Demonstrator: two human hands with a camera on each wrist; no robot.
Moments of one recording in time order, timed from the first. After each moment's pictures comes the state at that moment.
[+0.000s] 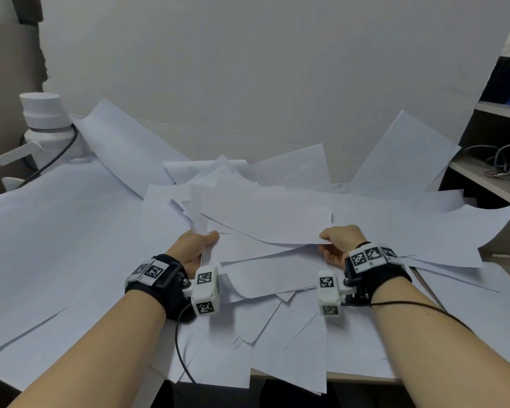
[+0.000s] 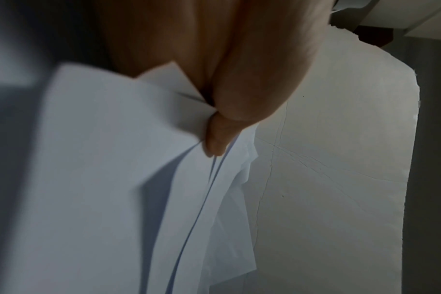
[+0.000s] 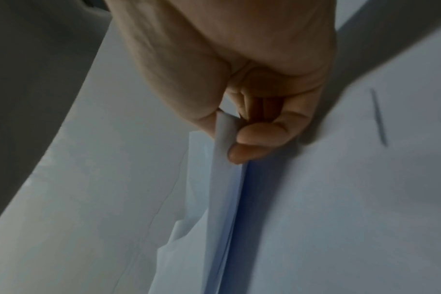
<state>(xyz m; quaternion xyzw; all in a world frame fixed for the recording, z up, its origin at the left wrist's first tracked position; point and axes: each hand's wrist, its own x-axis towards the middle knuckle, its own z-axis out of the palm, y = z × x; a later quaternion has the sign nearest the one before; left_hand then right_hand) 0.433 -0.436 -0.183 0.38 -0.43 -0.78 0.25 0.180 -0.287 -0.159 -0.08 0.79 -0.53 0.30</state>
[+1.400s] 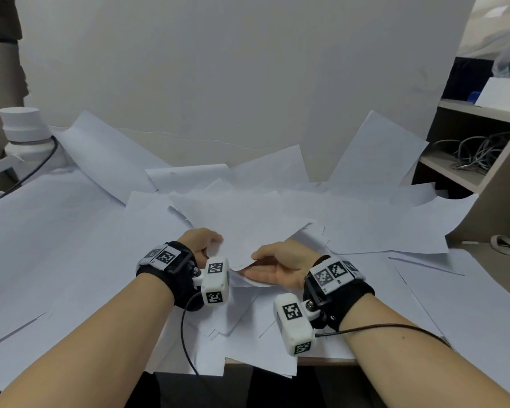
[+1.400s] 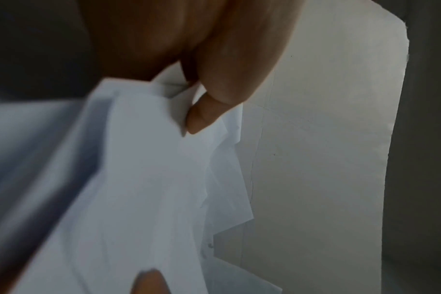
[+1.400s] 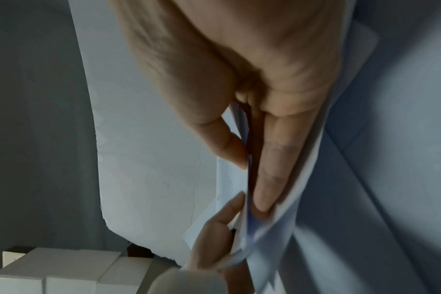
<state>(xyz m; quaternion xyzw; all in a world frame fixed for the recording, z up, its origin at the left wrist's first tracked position) 0.389 -0.422 -0.172 0.49 -0.47 -0.72 0.15 0.272 -0.261 -0.146 -0.12 0.58 -0.55 0.59</state>
